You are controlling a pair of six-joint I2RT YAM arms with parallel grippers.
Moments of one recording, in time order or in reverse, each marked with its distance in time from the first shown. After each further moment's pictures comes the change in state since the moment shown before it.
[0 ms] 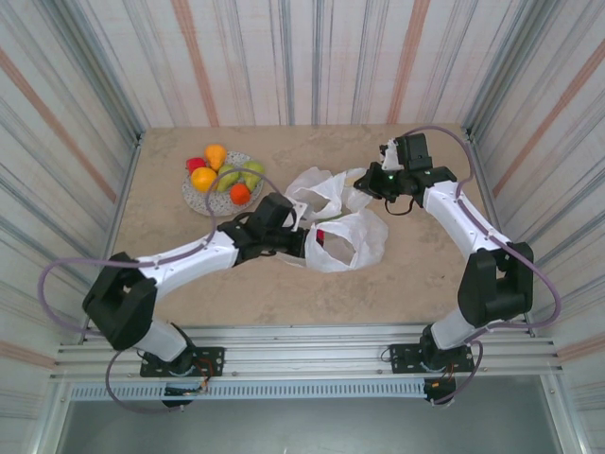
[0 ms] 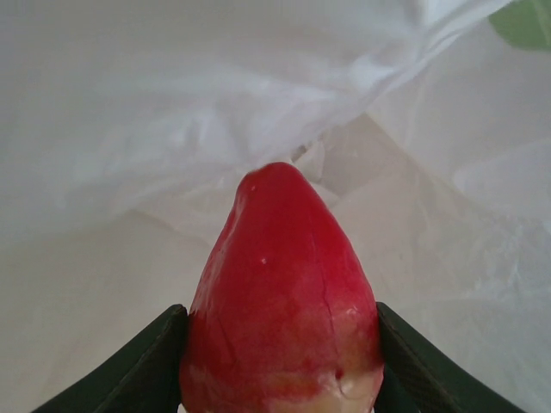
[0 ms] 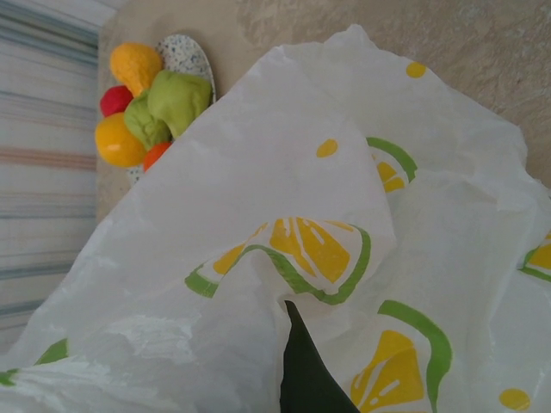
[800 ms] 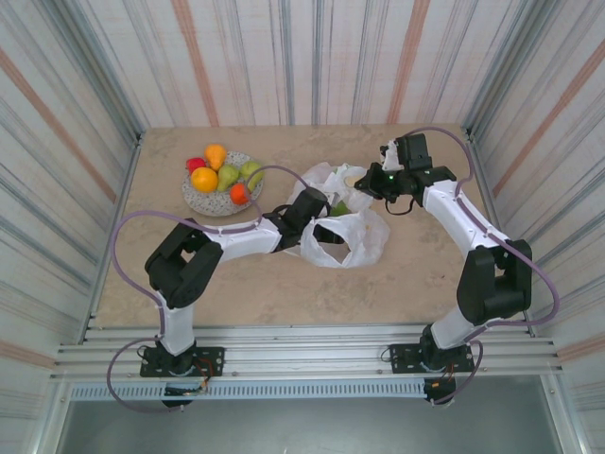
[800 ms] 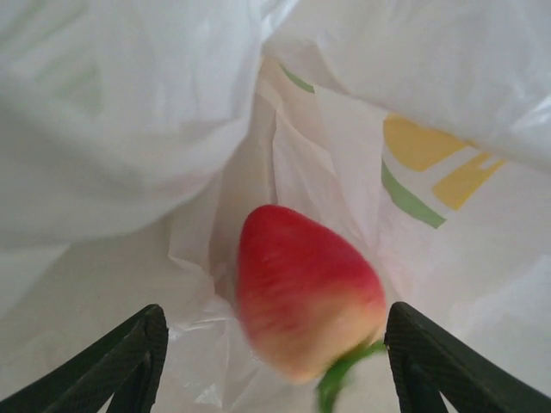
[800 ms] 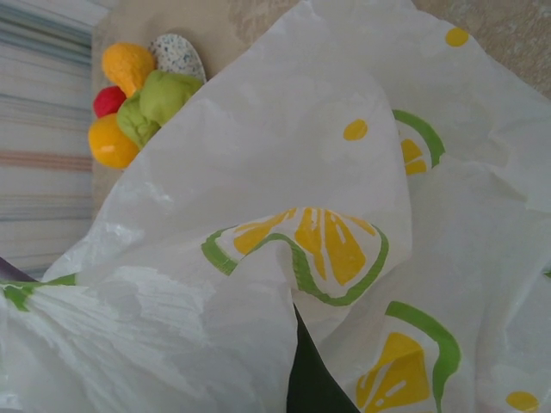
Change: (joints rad) left arm -0.046 0.374 0.214 0.213 -0.055 -0.146; right arm -0.008 0.011 0.000 0.000 -0.004 -0.001
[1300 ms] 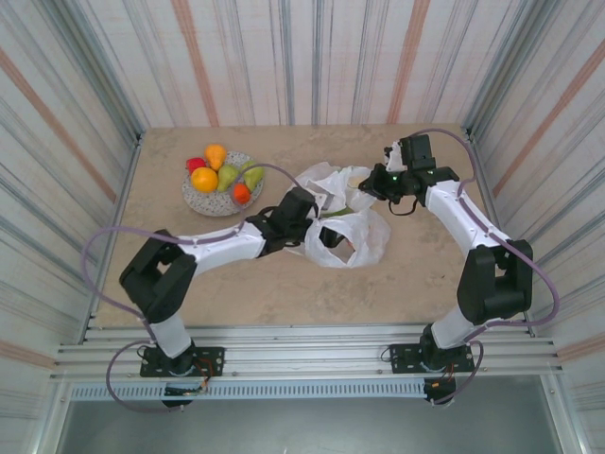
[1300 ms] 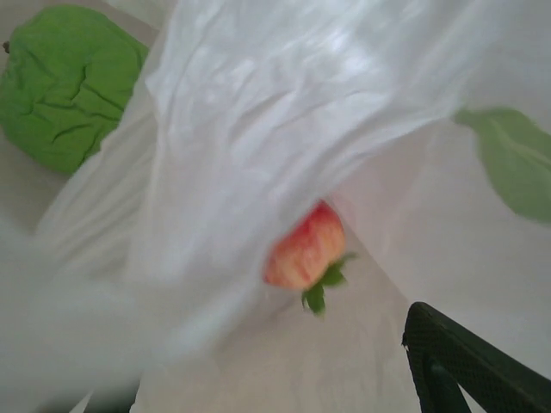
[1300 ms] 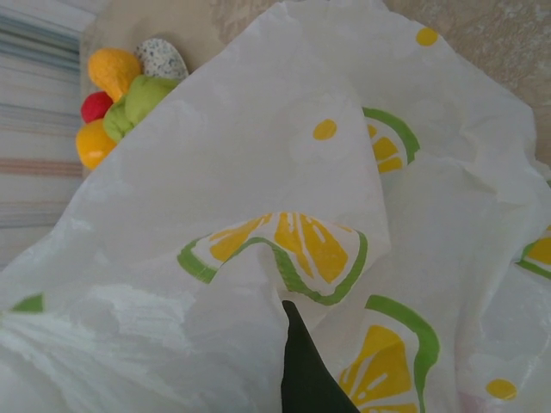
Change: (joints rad) left arm 0.012 -0.192 -0.119 -0.035 0.041 0.078; right arm -0.031 0.000 -0.010 -0.013 0.001 -0.011
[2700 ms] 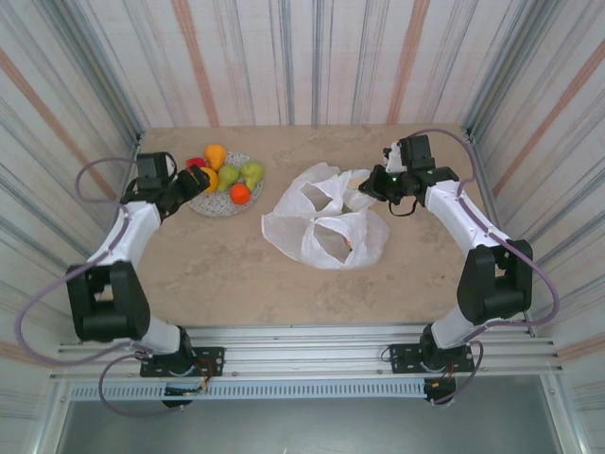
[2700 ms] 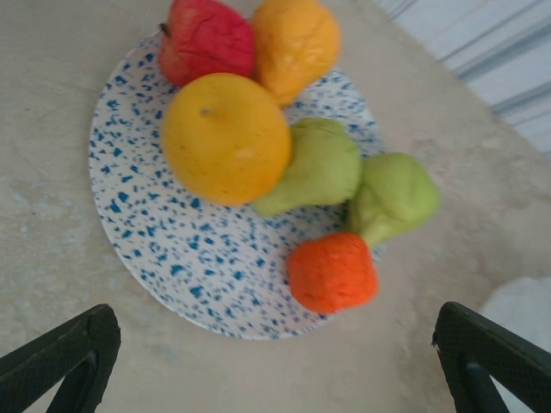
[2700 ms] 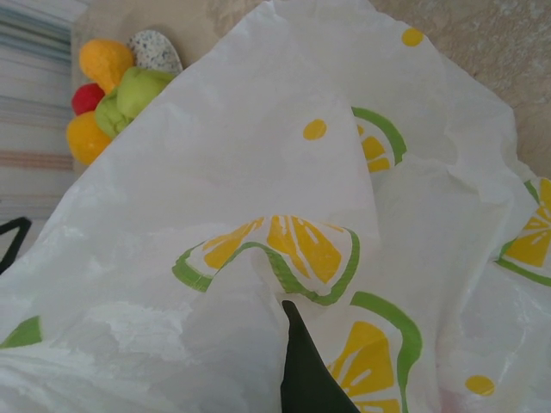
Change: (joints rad) left arm 0.874 -0.196 0.012 -0.319 -0.040 -0.010; right arm 0.006 0.000 0.000 -0.014 0.006 -0.026
